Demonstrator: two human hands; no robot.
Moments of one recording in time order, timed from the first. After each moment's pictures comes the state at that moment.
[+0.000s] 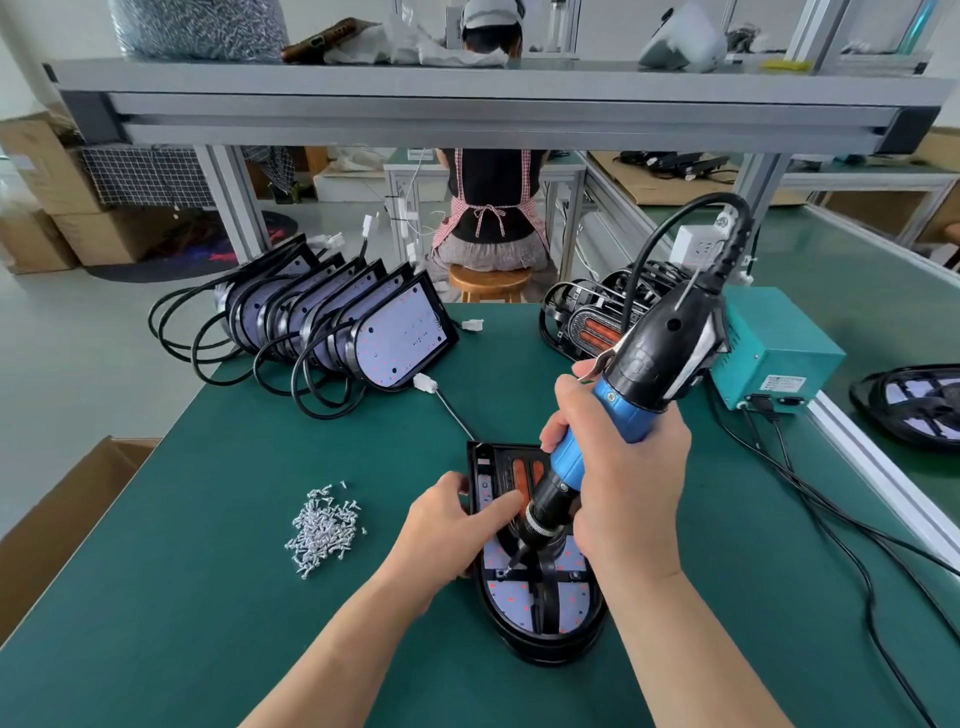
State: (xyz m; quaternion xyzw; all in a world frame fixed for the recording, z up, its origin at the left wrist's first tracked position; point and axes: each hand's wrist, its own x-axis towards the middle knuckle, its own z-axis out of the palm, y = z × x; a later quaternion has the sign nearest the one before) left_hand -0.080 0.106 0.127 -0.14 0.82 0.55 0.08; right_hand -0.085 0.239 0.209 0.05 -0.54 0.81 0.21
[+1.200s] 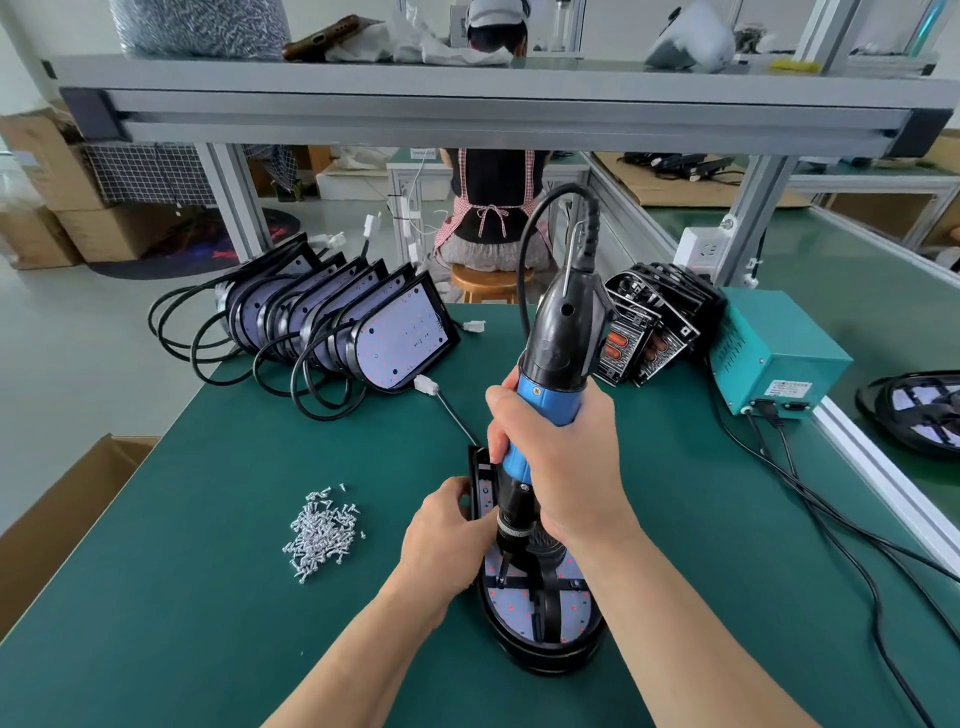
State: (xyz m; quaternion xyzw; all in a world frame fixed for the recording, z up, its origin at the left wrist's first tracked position) left_hand -0.081 0.116 0.124 -0.16 0.80 0.57 0.05; right_hand -0.108 0.220 0.203 0.17 -0.58 0.79 0.08
